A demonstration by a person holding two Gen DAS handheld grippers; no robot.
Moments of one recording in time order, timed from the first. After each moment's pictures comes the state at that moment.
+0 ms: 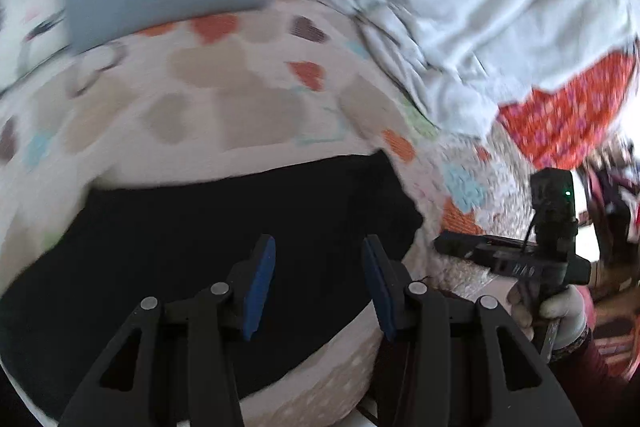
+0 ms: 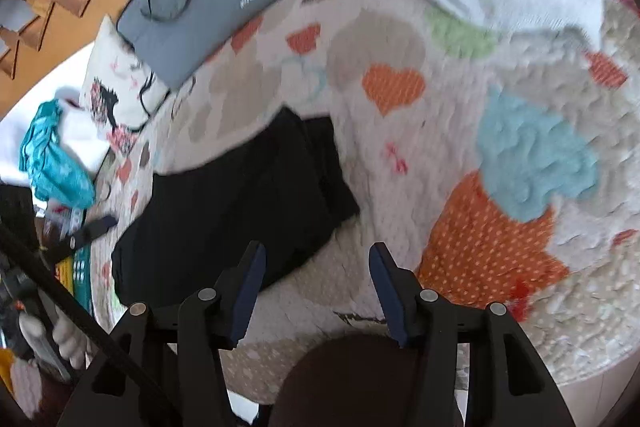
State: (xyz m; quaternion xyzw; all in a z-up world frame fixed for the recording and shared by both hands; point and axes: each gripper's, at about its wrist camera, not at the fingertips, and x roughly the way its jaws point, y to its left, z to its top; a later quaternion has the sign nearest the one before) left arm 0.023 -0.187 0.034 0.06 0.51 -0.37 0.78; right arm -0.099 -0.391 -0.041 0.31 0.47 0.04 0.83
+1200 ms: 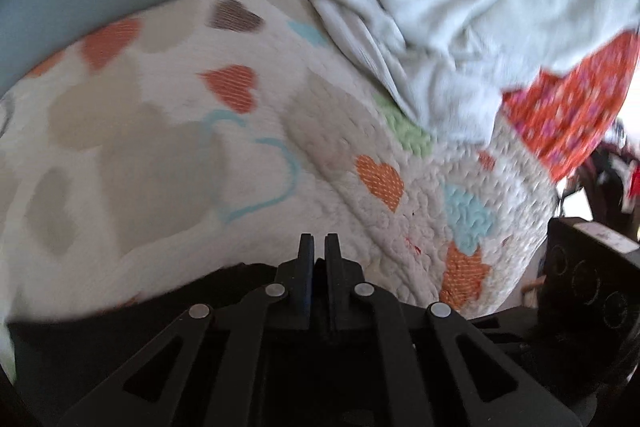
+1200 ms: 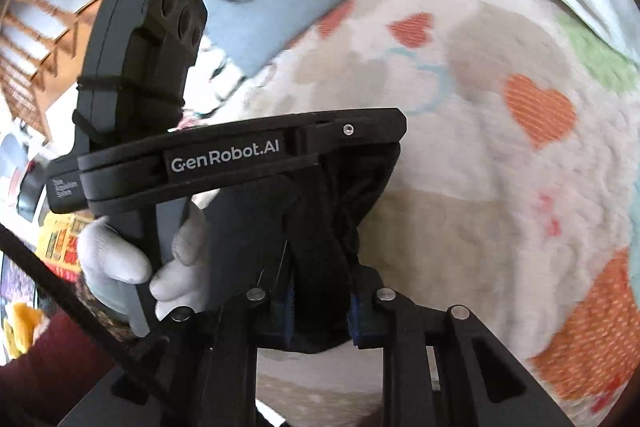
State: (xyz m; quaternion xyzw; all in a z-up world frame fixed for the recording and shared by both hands) left arm 0.090 -0.262 0.005 0.07 0.51 -0.42 0.74; right arm -0.031 -0.334 -0.032 0.30 0.42 0.18 0.84
